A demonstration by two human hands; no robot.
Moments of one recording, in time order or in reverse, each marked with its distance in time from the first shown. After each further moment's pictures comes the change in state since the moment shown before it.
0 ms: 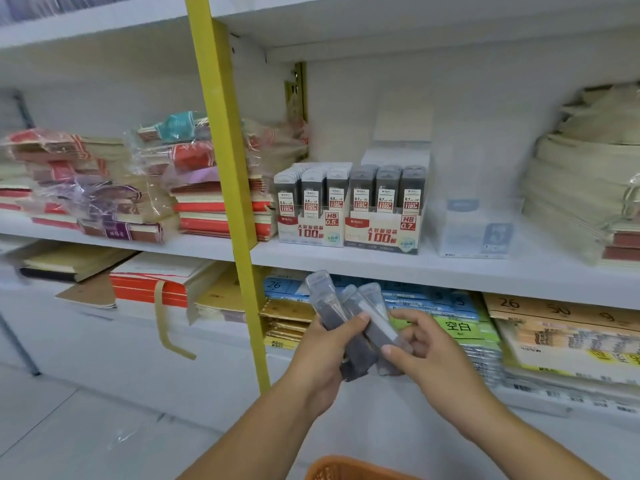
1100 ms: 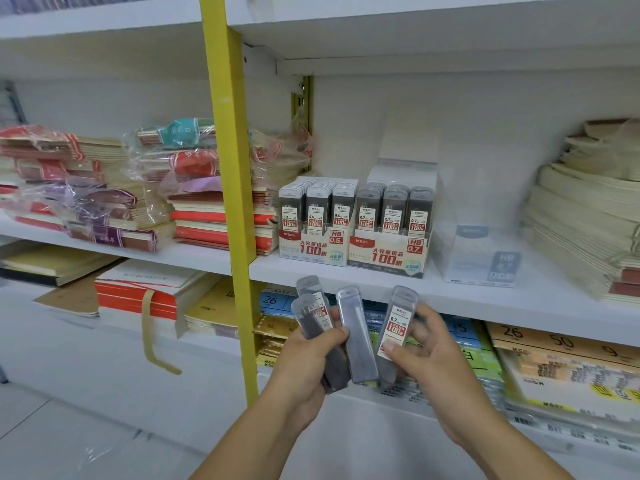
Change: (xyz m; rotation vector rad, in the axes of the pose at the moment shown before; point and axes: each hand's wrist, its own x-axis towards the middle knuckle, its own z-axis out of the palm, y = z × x) left_hand 0.008 0.017 -0.009 -0.083 0.123 0.021; right_hand 0.027 -0.005 0.004 0.105 0.054 -0.037
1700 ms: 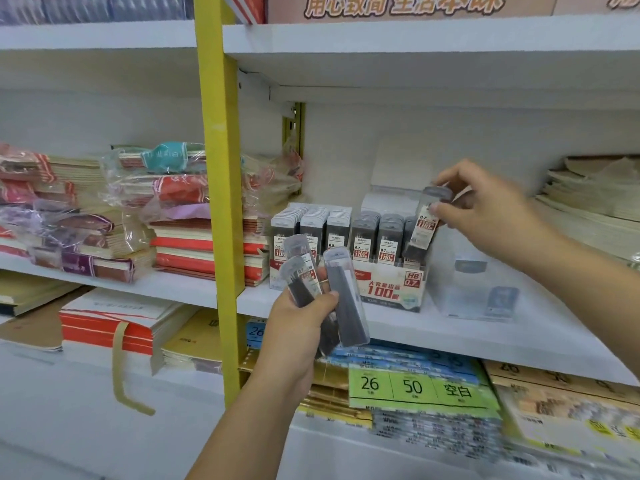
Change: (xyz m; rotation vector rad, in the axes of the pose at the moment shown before) left_hand 0.023 0.072 0.019 0.014 -0.045 0.256; right_hand 0.125 -0.172 -0.060 -0.891 0.183 -0.567
